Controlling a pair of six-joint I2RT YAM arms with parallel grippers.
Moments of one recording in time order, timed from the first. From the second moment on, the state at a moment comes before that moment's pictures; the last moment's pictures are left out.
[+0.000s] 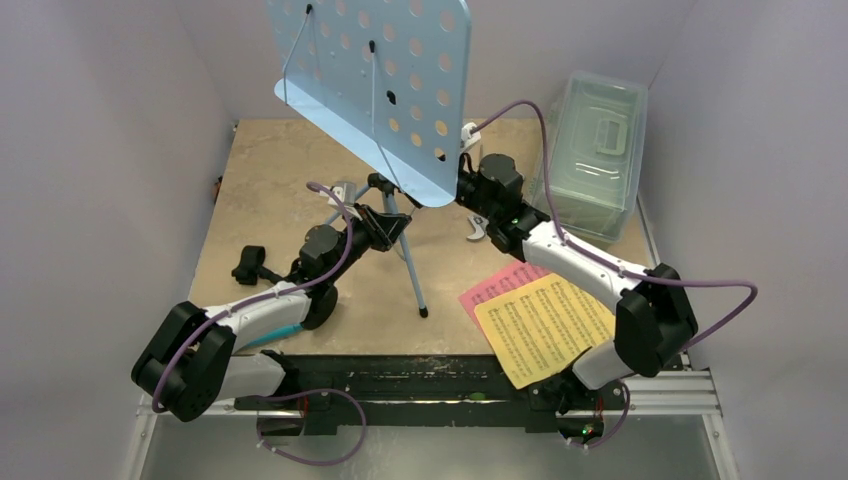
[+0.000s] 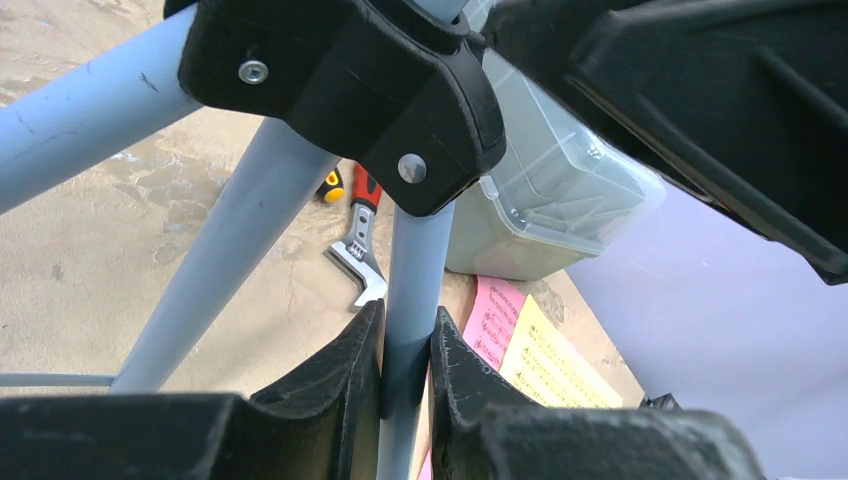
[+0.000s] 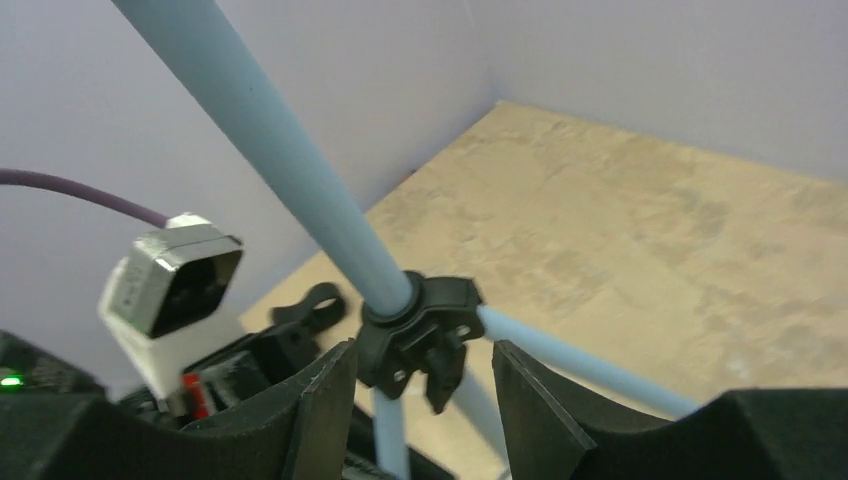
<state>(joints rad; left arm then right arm) -0.56 1.26 0.47 0.79 0.11 -0.68 0.67 1.50 1.11 0.40 -0.23 0.31</state>
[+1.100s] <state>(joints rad) -0.56 1.24 0.47 0.77 0.11 -0.68 0.59 1.56 1.15 0.25 -0.43 0.91</state>
